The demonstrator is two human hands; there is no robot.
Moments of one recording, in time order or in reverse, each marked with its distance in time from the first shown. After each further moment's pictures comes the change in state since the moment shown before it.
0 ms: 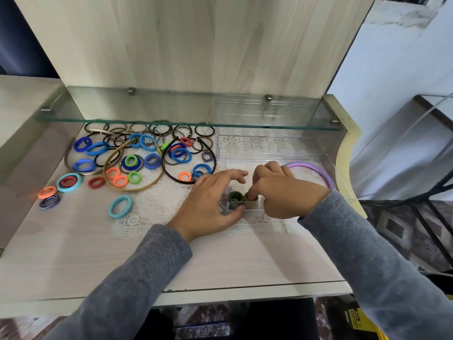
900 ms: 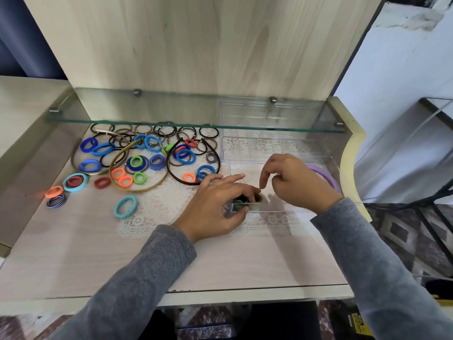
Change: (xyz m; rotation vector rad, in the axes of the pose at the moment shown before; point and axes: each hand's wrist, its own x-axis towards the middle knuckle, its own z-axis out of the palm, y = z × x) left_hand -0.001 -0.005 0.004 -0.012 -0.019 0.076; right_hand 0.010 0.031 0.012 0.431 0.439 -0.025
